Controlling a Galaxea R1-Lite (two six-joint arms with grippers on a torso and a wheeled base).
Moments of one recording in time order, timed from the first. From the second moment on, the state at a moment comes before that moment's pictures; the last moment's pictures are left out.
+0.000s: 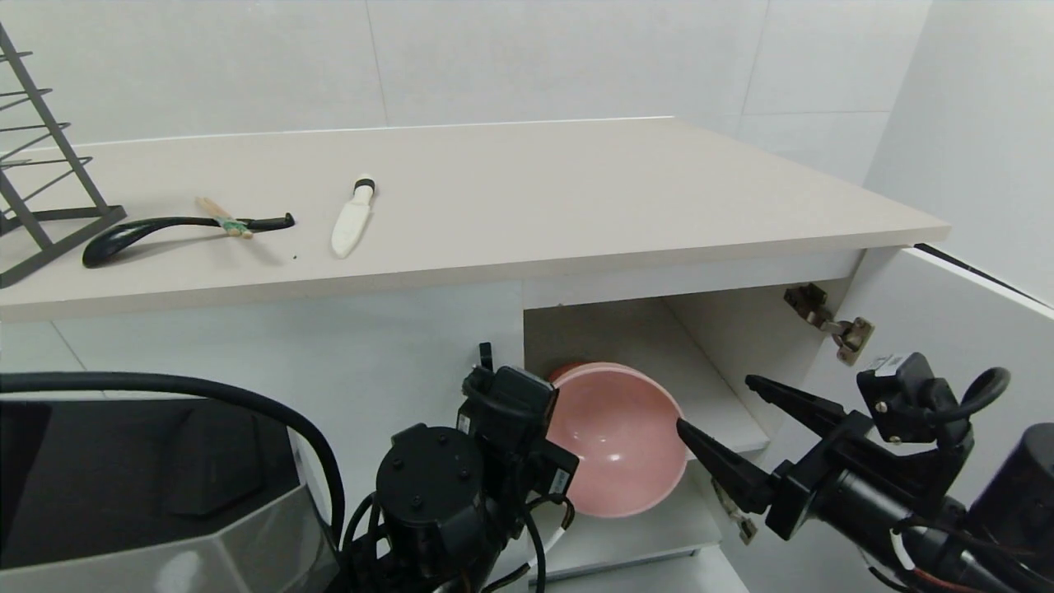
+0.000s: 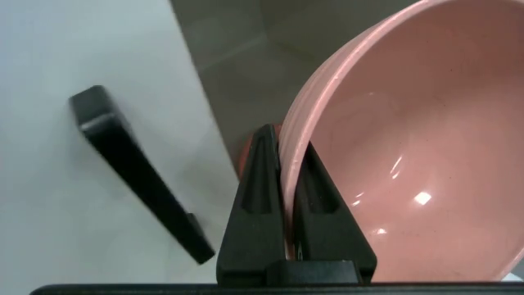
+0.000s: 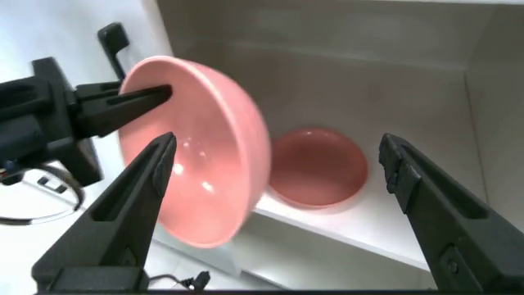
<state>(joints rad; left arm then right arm) -0.96 2.12 -0.53 -1.57 0.48 0.18 0.67 1.71 -0.05 -1.57 -0.07 0.08</state>
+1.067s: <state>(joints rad) -0.97 2.17 -0.70 -1.57 0.48 0.21 0.56 1.88 -0.15 -1.57 -0.08 0.16</state>
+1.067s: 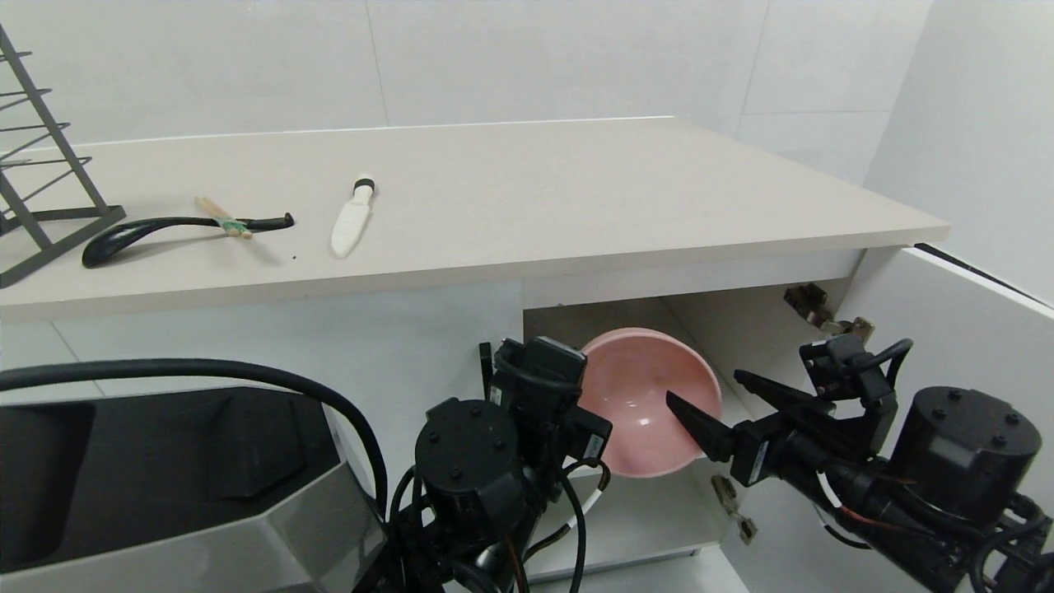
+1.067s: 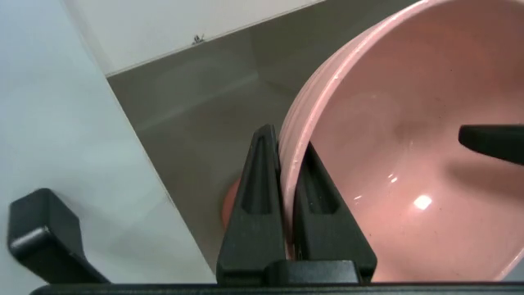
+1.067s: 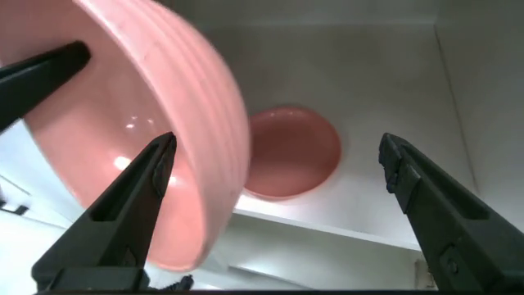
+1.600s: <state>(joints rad) -0.97 2.20 -0.75 -1.57 0.49 0.21 0.62 1.90 -0.15 -1.57 -0.09 0.16</state>
